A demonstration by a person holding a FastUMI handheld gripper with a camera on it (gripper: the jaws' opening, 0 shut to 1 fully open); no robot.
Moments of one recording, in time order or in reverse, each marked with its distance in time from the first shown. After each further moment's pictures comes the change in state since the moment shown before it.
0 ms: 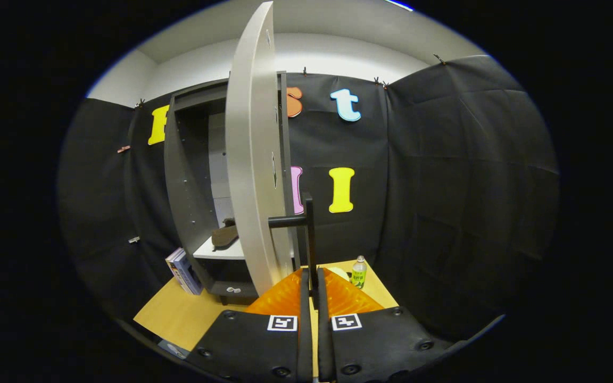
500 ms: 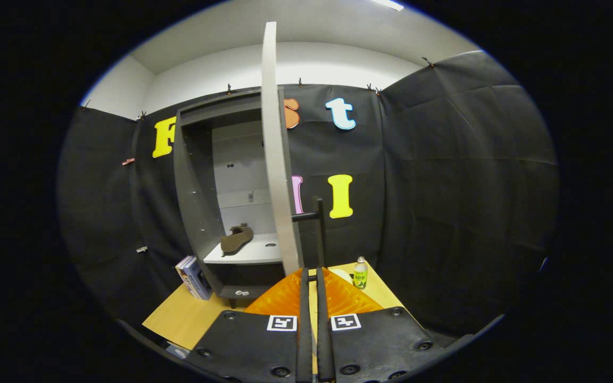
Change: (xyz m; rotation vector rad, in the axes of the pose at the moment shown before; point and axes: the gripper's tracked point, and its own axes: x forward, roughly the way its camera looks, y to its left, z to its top) arm -0.049 0.019 0.001 0.042 -0.057 0.058
